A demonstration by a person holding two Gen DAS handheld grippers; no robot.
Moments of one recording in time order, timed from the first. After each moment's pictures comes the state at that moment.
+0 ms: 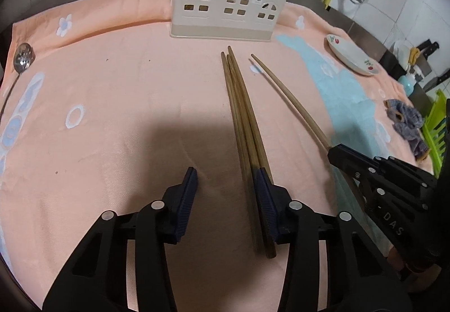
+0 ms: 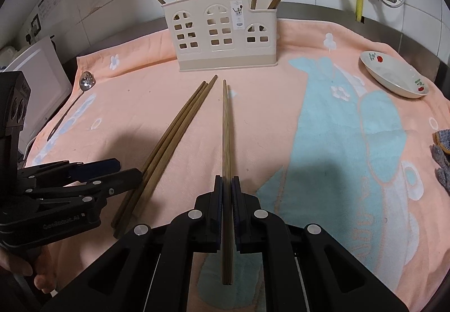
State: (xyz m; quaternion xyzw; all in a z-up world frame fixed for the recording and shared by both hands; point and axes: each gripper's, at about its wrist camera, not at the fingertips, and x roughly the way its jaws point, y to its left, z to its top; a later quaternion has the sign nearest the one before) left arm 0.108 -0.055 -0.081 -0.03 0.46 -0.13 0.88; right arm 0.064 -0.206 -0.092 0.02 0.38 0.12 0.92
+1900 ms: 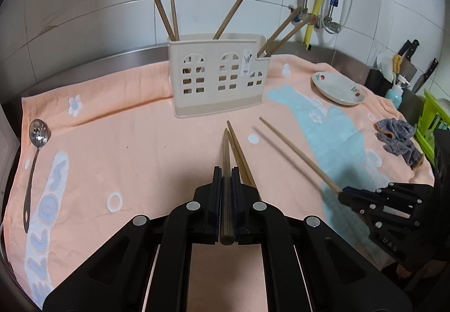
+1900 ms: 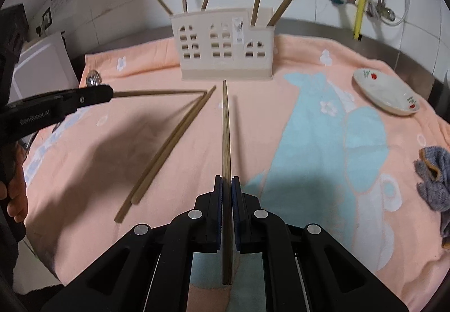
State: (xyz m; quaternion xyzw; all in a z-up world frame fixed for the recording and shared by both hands) left arm 0.110 -0.042 -0.007 0.02 0.35 -0.15 0.92; right arm 0.047 -0.219 -0.064 -0.01 0.35 0.12 0.93
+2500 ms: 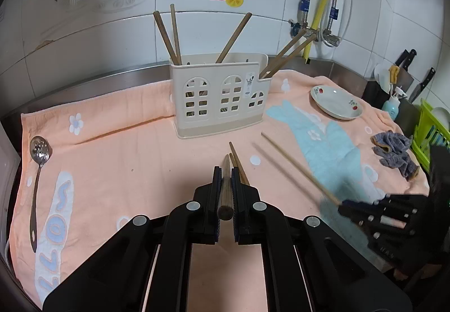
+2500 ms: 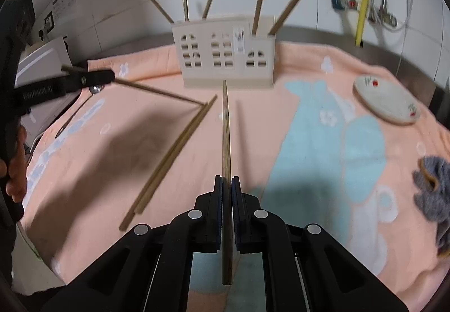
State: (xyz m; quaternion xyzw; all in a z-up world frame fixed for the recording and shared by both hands) left arm 0.127 -0.034 0.016 0.02 0.34 -0.16 0.93; right arm 0.052 -0.220 -0.059 -0.01 0.36 0.13 0.92
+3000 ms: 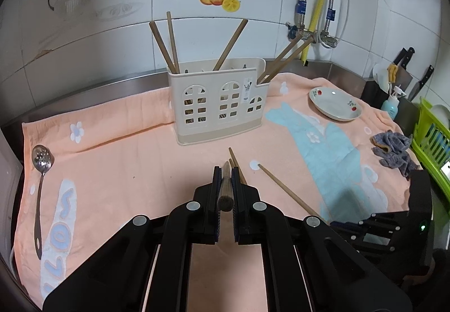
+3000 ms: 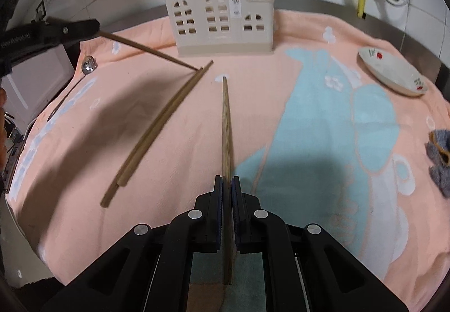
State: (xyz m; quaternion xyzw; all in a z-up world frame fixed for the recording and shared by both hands) left arm 0.127 -0.038 0.023 0.03 0.33 -0.17 0.93; right arm 0.054 -0.220 -0.096 -0.01 0.40 0.13 0.91
